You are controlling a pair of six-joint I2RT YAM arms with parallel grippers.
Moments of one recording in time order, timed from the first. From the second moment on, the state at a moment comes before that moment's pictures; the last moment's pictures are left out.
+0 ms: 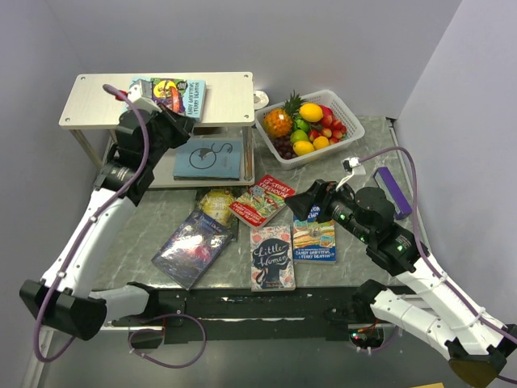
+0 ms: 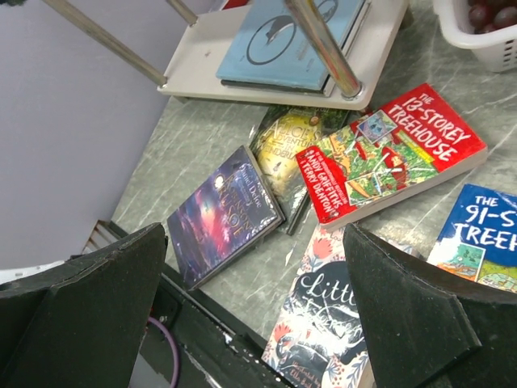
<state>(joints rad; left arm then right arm) -0.33 1.20 1.34 -0.26 -0.05 -0.70 0.68 0.71 0.85 -0.35 0.02 0.61</state>
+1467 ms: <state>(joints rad) -1.04 1.35 0.50 0.09 -0.07 -1.10 0.68 0.86 0.27 -0.24 -0.33 0.79</state>
